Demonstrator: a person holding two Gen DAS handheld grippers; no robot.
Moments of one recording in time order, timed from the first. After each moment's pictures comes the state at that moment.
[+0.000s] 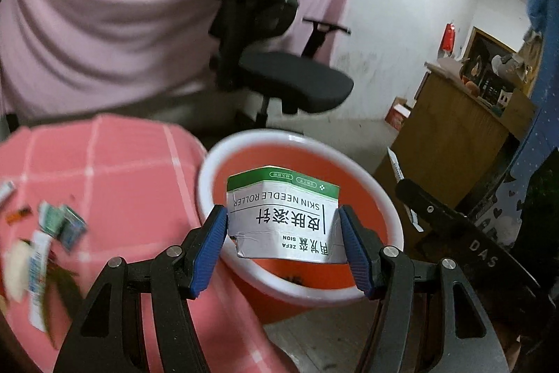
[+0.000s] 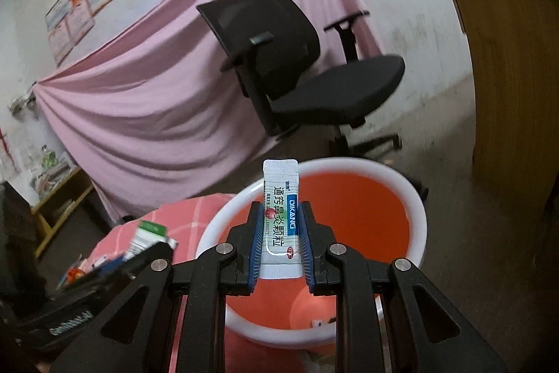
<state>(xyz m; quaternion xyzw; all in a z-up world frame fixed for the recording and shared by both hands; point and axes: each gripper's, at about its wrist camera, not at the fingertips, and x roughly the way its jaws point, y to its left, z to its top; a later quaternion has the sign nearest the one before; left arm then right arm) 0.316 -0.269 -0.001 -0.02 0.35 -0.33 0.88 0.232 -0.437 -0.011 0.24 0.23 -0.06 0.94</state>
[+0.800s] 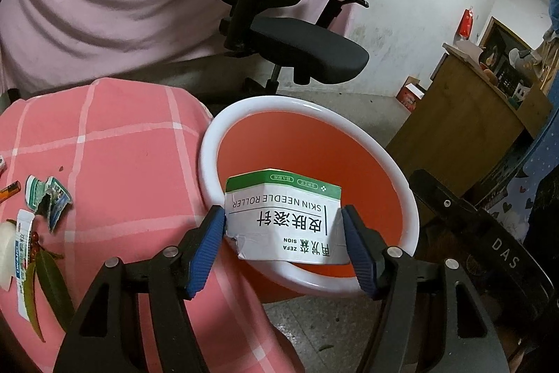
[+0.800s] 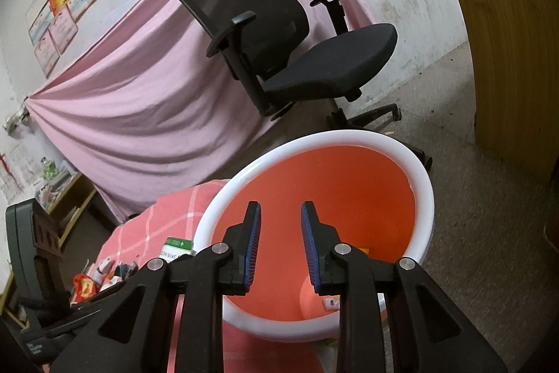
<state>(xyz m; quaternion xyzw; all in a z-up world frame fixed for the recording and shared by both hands) 0.330 -0.267 -0.020 -0.02 0.40 -0.31 0.86 0.235 -0.441 -0.021 0.28 0.25 -0.06 0.92</state>
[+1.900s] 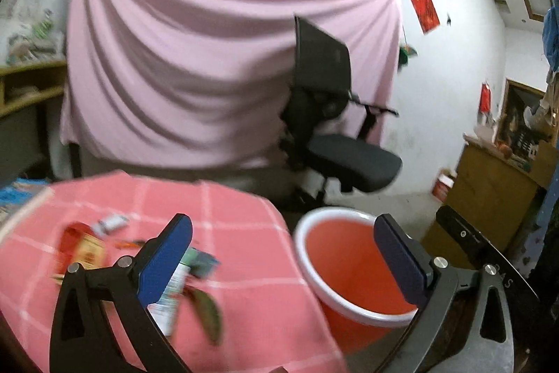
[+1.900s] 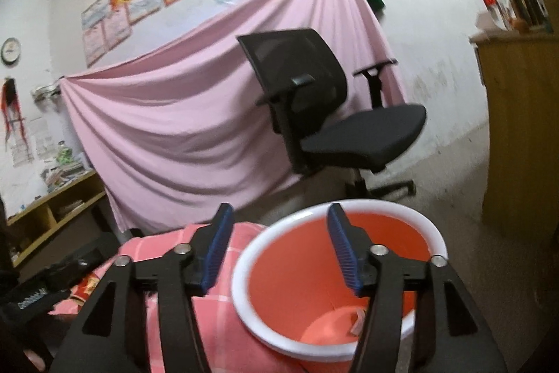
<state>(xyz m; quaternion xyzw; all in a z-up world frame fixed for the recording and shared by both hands) 0.249 -0.142 0.043 -0.06 0.18 -0.21 0.96 0.217 -0.380 0.026 0.17 0.12 -0.04 0.98</state>
